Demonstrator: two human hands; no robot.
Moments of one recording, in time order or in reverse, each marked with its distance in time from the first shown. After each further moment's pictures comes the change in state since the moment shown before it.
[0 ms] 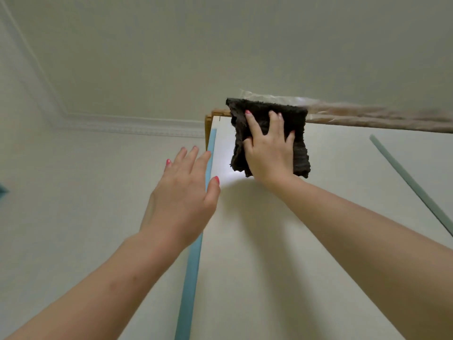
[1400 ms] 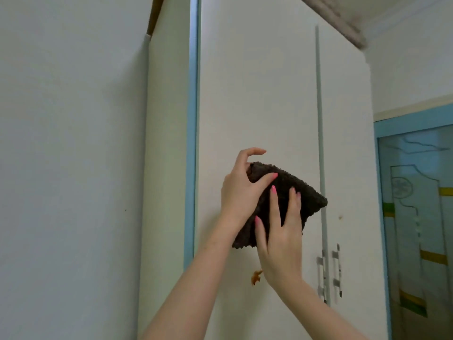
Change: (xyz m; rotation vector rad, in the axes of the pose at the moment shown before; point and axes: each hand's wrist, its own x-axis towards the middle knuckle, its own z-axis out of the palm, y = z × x) left_hand -0.224 0.062 -0.042 -1.472 -0.526 -0.509; right_hand -0.412 -0.078 -0.181 -0.219 -0.345 0.272
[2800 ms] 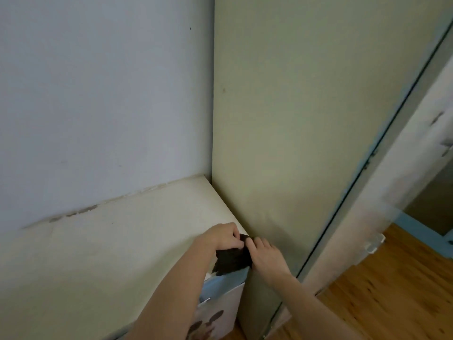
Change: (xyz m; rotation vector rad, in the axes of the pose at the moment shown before) left_hand -0.322 -0.326 -0.262 0.508 -1.124 -1.027; right_hand -0.392 -0.146 0.161 -0.278 -1.481 0.018
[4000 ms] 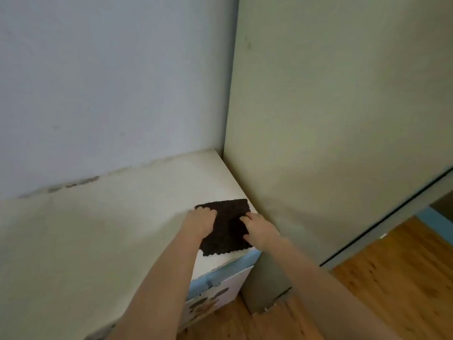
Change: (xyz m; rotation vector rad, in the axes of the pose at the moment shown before) left_hand 0.047 -0.107 0.013 0.523 0.132 -0.075; right_hand 0.089 -0.010 0.020 0.132 -0.365 -0.017
